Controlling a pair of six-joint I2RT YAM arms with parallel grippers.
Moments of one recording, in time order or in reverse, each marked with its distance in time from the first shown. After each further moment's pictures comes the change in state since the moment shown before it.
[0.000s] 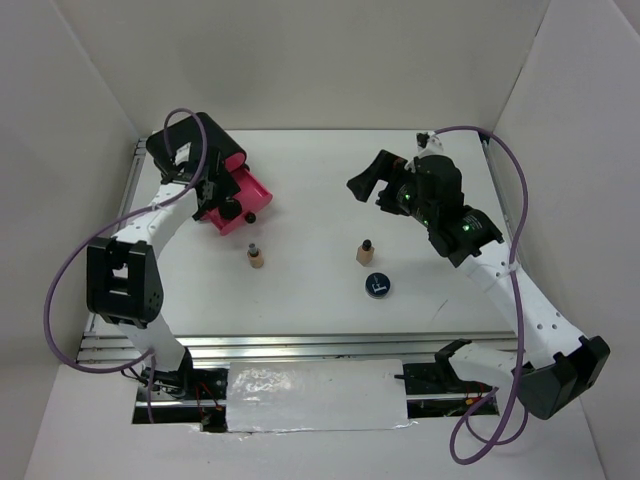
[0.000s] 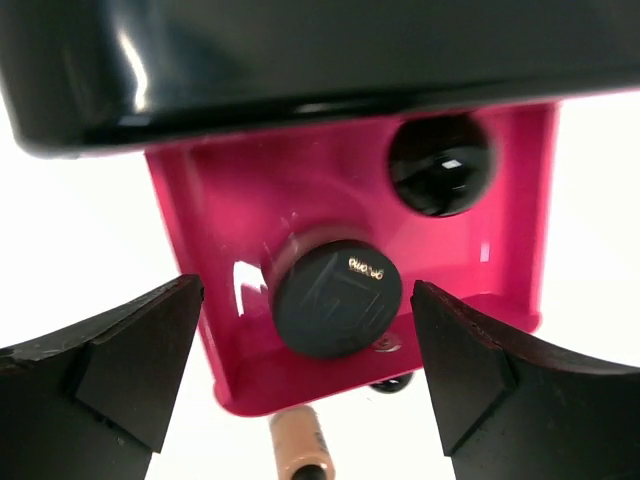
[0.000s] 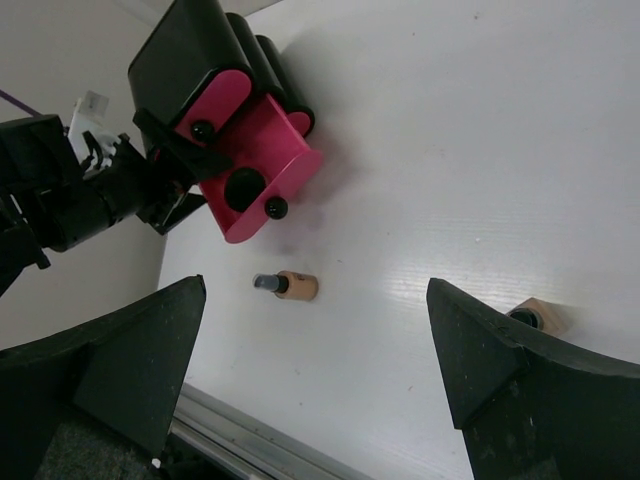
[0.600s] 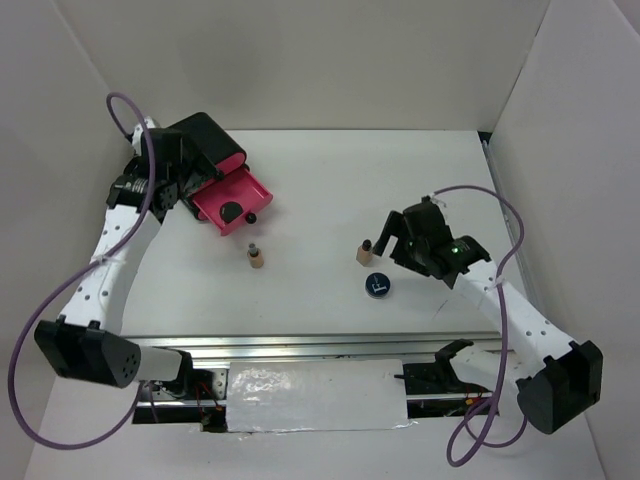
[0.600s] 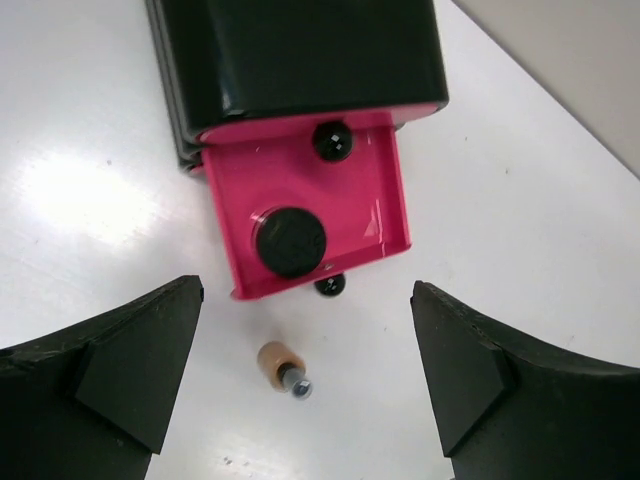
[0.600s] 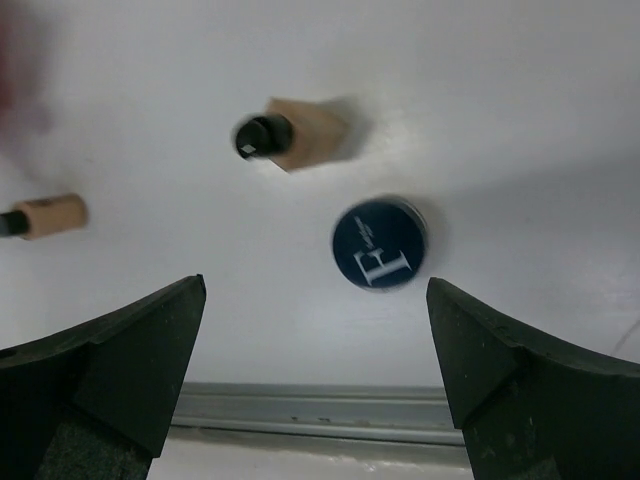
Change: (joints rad) left arm 0.000 -0.316 0.146 -0.195 0.002 0.026; right arm -0.035 -0.061 -0.267 -0.270 0.146 0.084
